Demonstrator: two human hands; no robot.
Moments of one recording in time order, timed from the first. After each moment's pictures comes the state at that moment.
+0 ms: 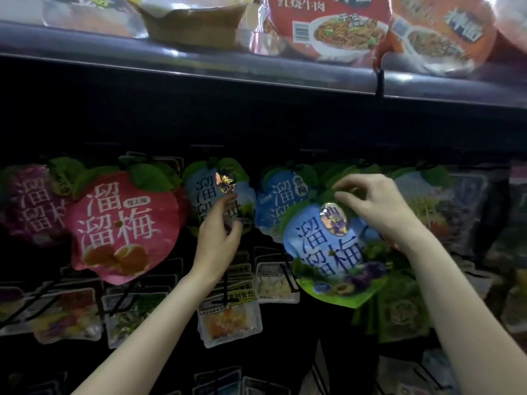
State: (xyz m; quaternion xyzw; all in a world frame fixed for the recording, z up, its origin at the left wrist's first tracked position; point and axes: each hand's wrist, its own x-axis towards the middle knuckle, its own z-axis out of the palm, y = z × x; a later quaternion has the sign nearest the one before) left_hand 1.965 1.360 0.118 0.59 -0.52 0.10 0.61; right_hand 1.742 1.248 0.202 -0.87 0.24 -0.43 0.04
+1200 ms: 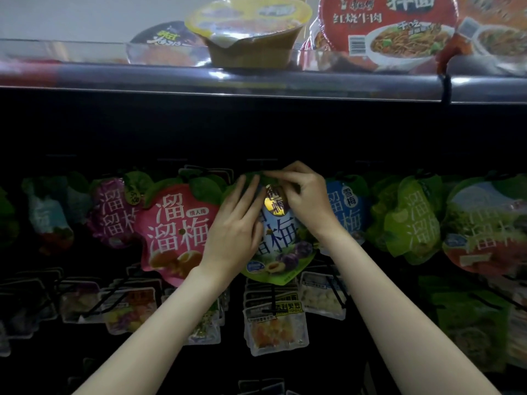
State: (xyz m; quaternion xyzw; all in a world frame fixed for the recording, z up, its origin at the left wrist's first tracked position) left_hand 2.012 1.397 0.141 0.62 -0.55 0.47 0.31; right_hand 1.909 1.286 0.194 -0.81 -0.01 -0.57 0.15
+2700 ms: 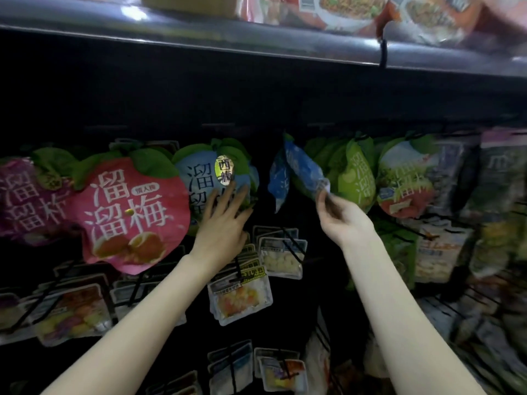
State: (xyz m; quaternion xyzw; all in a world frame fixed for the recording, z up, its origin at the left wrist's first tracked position) left_hand 2.012 1.360 0.095 0.62 -0.65 0.39 0.17; right_hand 1.804 1.274 0.136 -0.08 0.11 -0.52 0.84
